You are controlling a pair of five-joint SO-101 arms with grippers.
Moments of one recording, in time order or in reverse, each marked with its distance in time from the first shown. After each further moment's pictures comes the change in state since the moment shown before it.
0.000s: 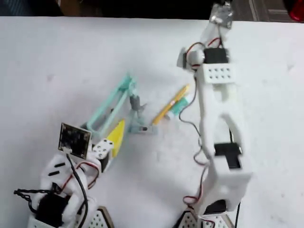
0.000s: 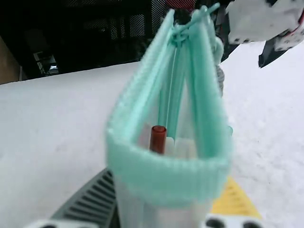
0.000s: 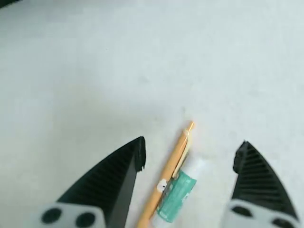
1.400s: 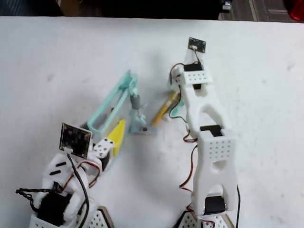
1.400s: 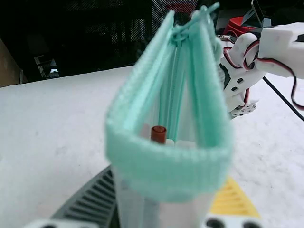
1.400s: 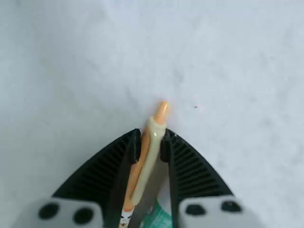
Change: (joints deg) left arm 0.0 -0.5 1.9 -2.1 0.0; right arm -2.9 21.5 -0.2 -8.3 0.1
